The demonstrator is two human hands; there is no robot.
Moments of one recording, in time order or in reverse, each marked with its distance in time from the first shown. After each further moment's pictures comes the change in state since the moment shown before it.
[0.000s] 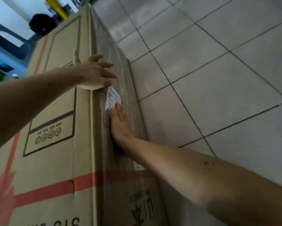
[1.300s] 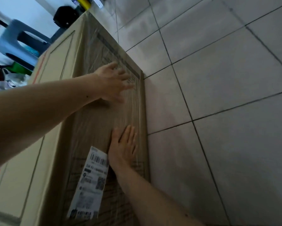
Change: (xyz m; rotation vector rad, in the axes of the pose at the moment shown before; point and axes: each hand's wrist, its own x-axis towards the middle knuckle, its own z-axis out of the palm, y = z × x) left_hand 0.202 -0.019 -0.022 0.826 -0.367 0.137; right_hand 0.160 0.005 -0.024 0.035 0.016 0.244
